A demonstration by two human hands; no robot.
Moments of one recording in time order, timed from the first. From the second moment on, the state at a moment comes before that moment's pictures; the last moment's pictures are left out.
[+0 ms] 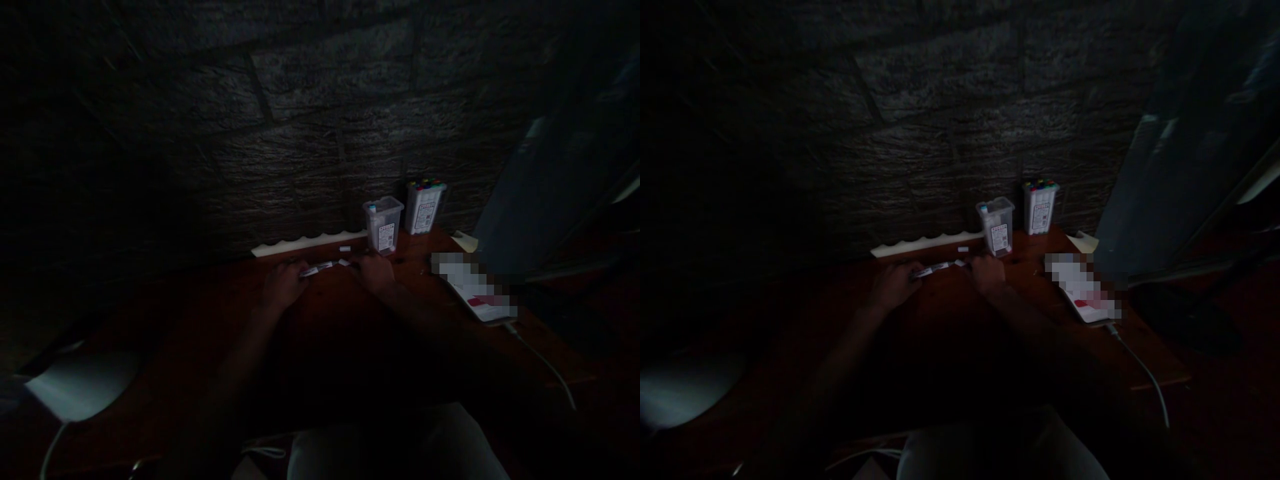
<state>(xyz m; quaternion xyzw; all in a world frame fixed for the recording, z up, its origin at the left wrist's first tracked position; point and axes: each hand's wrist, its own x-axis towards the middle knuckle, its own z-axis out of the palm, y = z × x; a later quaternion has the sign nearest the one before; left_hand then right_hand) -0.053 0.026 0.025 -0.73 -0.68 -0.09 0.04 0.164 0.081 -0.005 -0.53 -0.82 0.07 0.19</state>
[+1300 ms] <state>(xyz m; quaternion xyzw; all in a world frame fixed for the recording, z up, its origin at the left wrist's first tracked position) -0.041 0.029 0.014 -0.80 -0.55 -0.24 0.02 0.181 0.081 -0.004 -0.34 -0.77 0.32 0.44</state>
